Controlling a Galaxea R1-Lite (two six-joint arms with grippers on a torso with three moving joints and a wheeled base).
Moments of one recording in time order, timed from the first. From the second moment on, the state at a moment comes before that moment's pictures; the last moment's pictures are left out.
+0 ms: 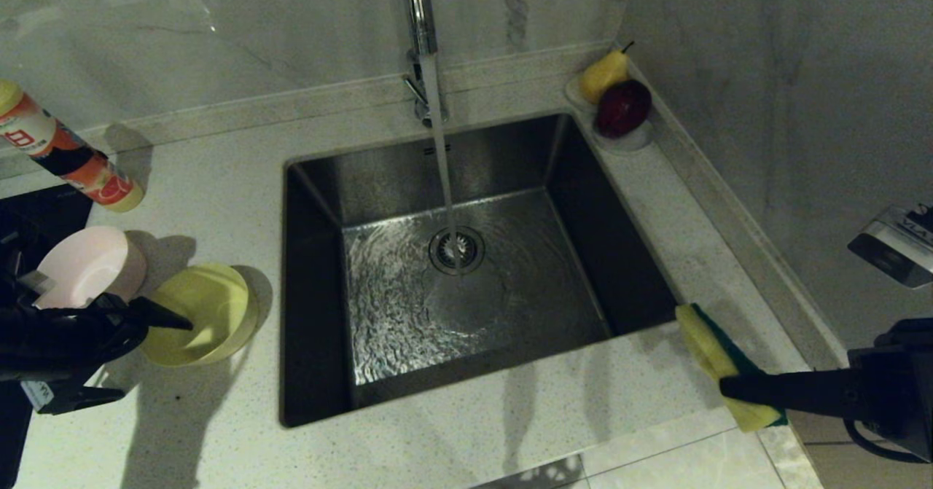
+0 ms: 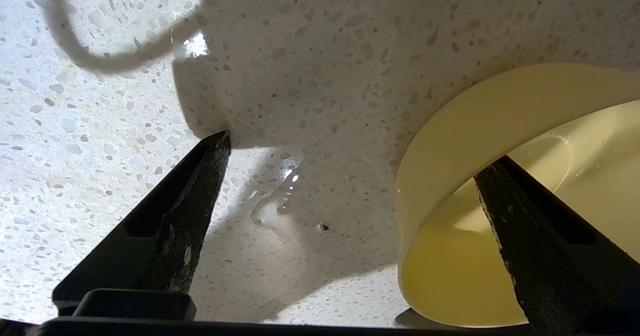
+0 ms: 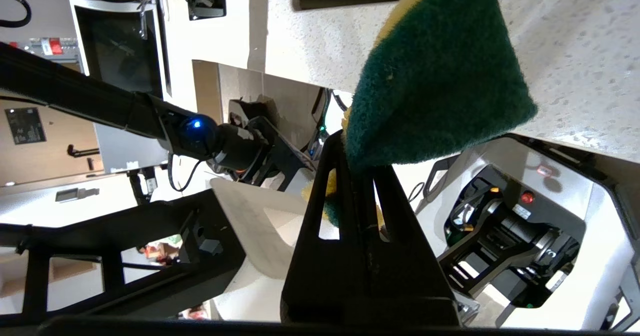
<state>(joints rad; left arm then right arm) 0.37 1.57 -0.97 0.32 -0.26 -0.61 0.37 1.15 -0.82 0.12 0.67 0.44</state>
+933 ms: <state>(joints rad) 0.33 1.57 -1.06 0.42 -0.18 -0.59 0.32 1.15 -0.82 0.12 0.68 0.43</state>
